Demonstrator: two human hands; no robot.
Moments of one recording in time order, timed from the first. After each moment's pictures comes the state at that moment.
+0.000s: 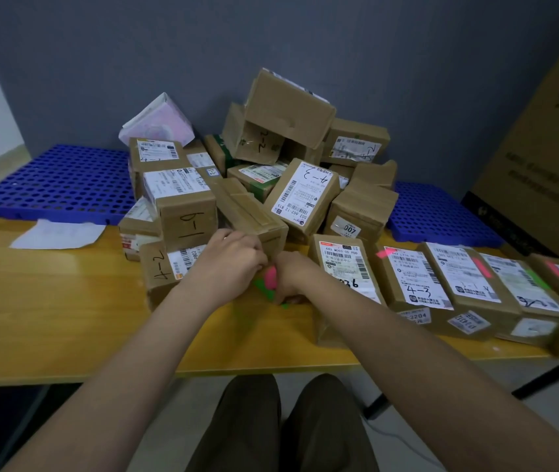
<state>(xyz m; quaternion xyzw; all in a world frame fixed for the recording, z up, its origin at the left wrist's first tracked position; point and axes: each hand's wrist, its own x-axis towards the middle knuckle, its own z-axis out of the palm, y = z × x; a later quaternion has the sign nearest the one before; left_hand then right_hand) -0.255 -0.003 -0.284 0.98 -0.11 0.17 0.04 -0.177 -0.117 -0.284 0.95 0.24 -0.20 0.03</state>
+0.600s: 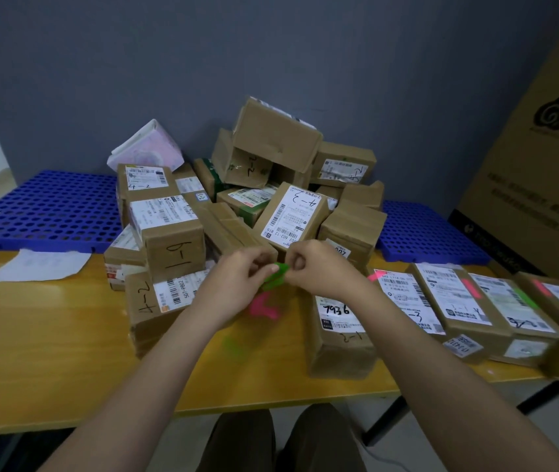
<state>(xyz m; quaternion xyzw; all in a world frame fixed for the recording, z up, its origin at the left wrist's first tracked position) -0.235 -0.023 -0.271 0.90 0.00 0.18 0.39 -0.169 -0.170 -0.235 0.93 0.30 -0.04 -0.22</state>
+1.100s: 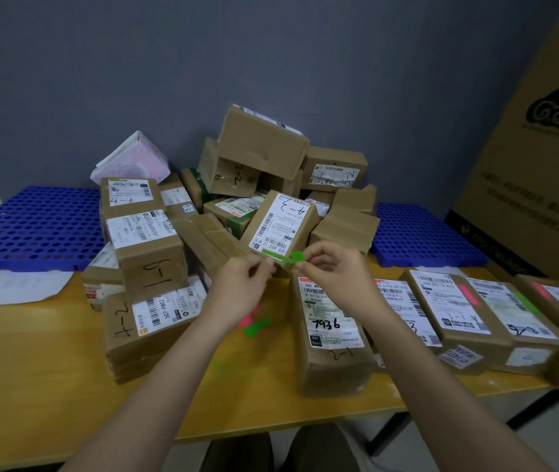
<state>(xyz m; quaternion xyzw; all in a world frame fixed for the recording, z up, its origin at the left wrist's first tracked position) -0.205 -0.047 -0.272 0.85 0.06 0.19 0.49 -0.153 -0.209 -0.251 0.82 0.23 0.04 -0.51</state>
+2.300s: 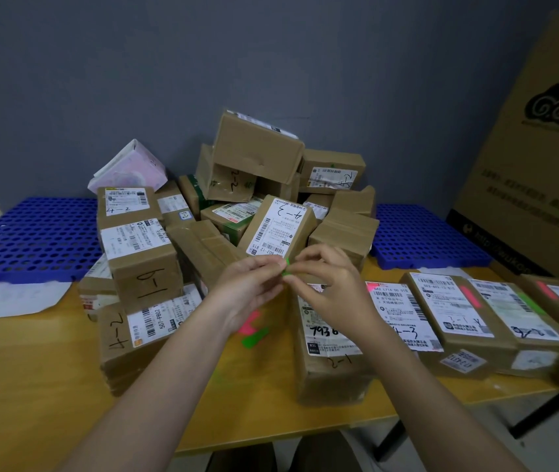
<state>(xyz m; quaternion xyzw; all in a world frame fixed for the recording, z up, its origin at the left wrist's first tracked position) -0.197 -0.060 -0.252 0.52 0.12 0.00 0.85 -0.150 -0.213 -0.271 0.80 0.41 0.26 -0.36</state>
